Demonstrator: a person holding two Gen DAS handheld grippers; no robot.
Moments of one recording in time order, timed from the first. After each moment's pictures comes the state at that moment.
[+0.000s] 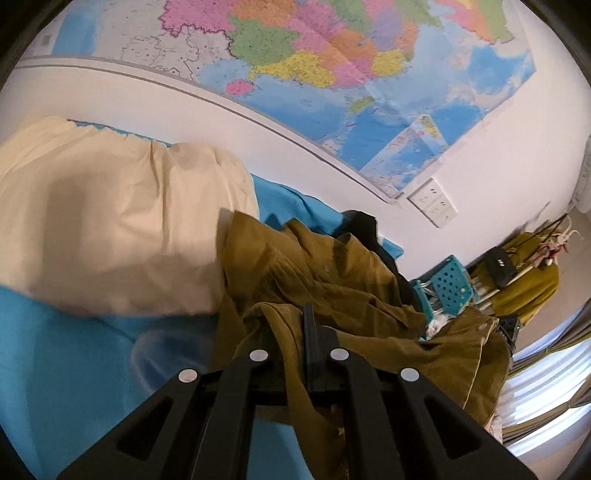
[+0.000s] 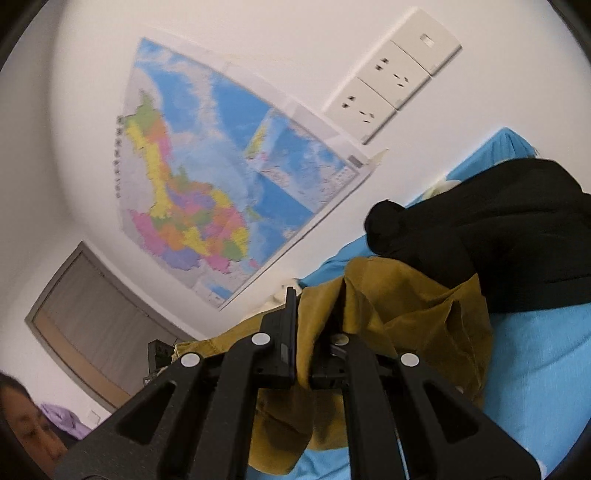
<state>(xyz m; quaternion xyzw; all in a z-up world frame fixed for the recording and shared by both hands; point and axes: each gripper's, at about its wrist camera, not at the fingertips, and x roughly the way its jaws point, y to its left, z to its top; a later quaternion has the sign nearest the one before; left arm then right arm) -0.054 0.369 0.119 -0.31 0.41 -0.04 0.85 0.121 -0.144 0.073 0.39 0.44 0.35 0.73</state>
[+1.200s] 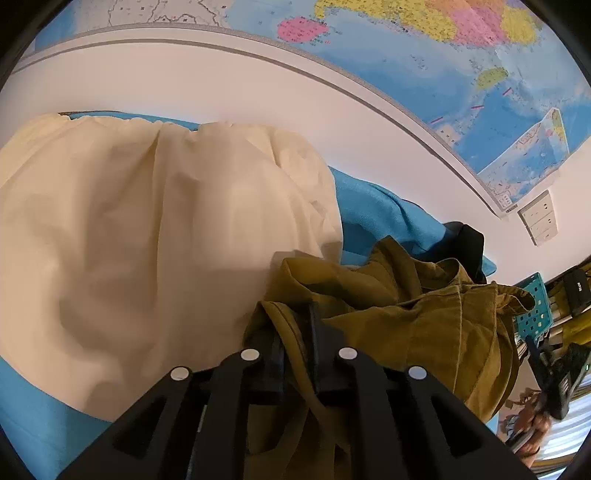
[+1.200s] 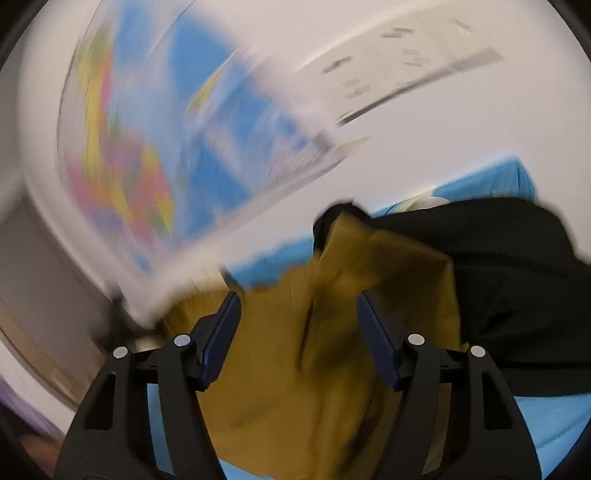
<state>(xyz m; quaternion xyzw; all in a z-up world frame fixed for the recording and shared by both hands) 0.061 0.391 0.054 -0.28 0.49 0.09 0.82 0.142 -0.043 0.041 0.15 0.48 0.32 0.80</state>
